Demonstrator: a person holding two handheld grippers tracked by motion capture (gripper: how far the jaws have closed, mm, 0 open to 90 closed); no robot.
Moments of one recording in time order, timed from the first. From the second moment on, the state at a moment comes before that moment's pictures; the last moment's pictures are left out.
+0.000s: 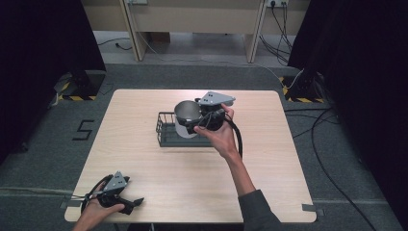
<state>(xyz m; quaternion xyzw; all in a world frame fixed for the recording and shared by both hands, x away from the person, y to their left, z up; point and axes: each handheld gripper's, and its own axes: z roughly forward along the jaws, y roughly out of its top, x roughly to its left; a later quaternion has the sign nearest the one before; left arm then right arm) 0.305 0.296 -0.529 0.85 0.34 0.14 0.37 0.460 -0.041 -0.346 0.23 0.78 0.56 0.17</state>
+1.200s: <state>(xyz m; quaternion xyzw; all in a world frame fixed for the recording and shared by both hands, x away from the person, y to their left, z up) 0.305 0.296 -0.529 0.85 0.34 0.14 0.37 0.515 -0.023 -0.369 0.27 0.79 0.53 0.17</state>
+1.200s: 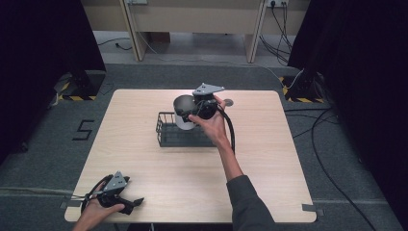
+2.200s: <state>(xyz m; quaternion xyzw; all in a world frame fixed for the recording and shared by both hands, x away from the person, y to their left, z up) 0.305 0.296 -0.529 0.85 0.34 0.14 0.37 0.527 -0.015 -0.405 0.29 0.82 0.47 0.15</state>
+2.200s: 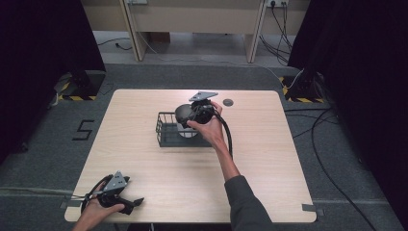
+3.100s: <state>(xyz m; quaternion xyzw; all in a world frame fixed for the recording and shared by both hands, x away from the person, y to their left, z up) 0.305 0.296 -0.529 0.85 0.34 0.14 0.37 0.520 -0.015 -0.400 0.27 0.80 0.50 0.18</state>
